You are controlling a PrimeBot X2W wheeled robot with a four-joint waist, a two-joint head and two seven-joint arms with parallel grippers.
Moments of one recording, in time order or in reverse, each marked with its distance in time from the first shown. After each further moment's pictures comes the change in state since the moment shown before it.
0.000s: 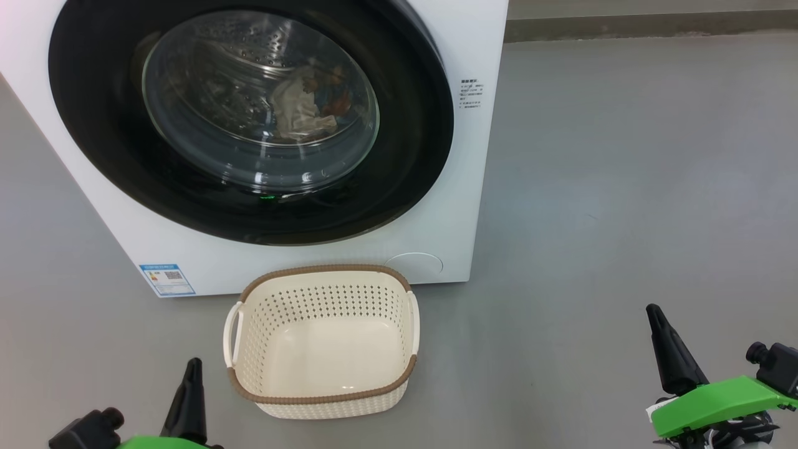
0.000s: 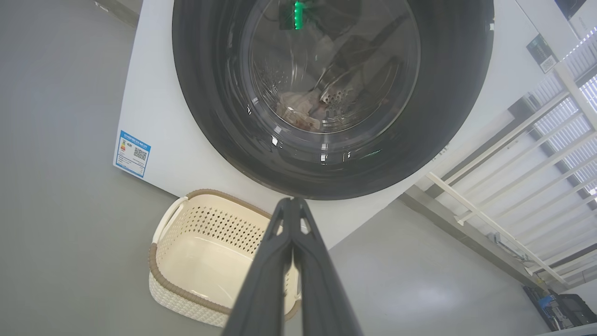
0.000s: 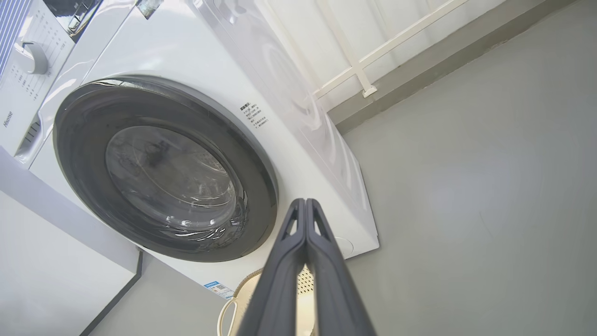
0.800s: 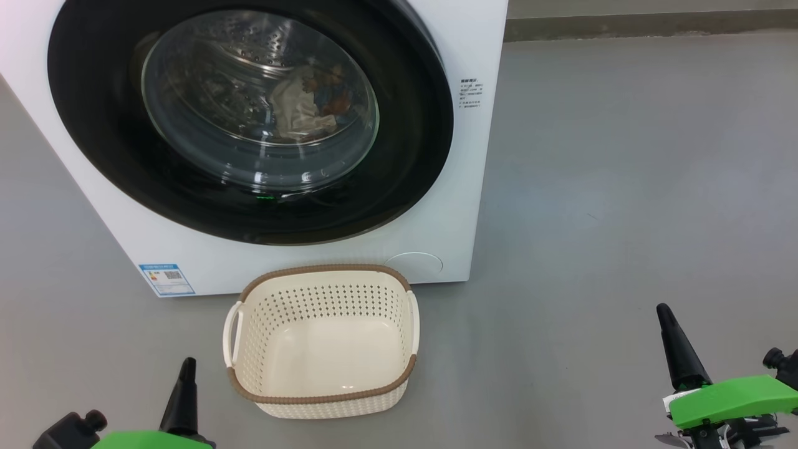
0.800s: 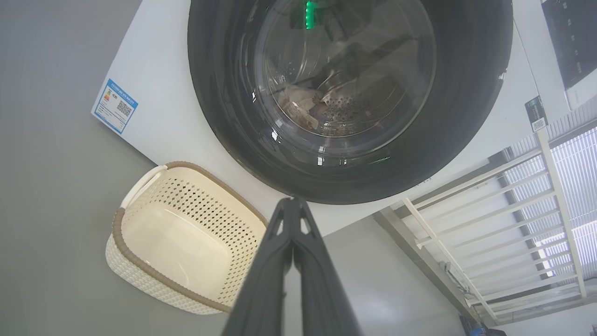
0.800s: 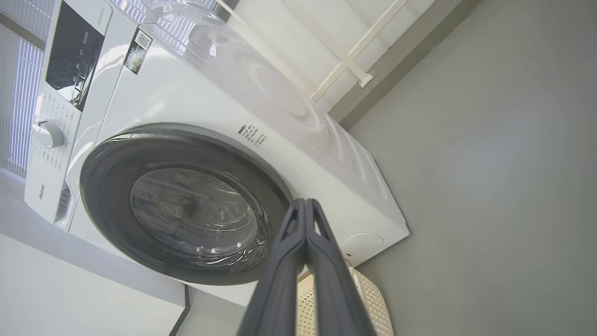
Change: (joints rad) left arm -0.019 0.005 0.022 0.015 -0.250 0.000 0.063; right arm 0.000 0.034 -0.059 -0.008 0.212 0.000 0.066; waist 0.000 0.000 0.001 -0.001
